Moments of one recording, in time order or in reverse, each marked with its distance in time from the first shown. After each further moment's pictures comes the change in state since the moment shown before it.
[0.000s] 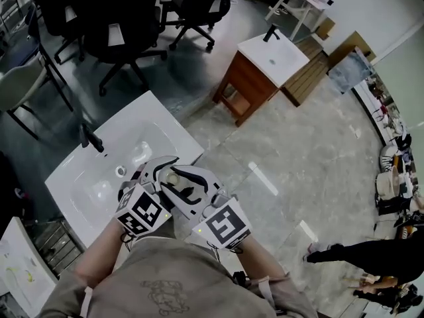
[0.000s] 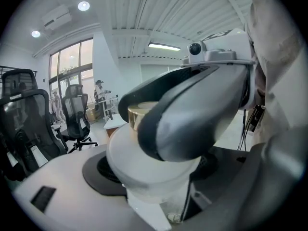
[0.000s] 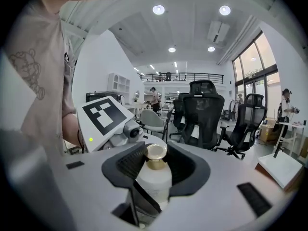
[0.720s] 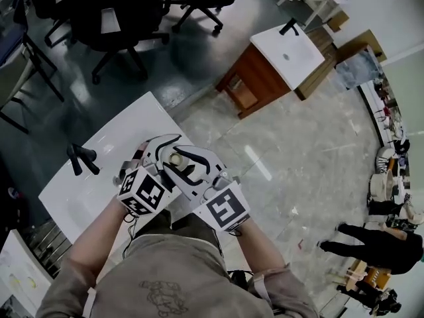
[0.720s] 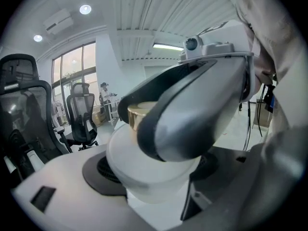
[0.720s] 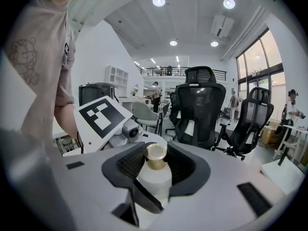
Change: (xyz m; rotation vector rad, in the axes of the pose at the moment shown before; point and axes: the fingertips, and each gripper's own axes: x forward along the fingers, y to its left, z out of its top) left arm 0.073 0.150 -0.039 0.028 -0.038 0.047; right arm 0.111 -0.124 -0.027 -0.040 0.063 0.009
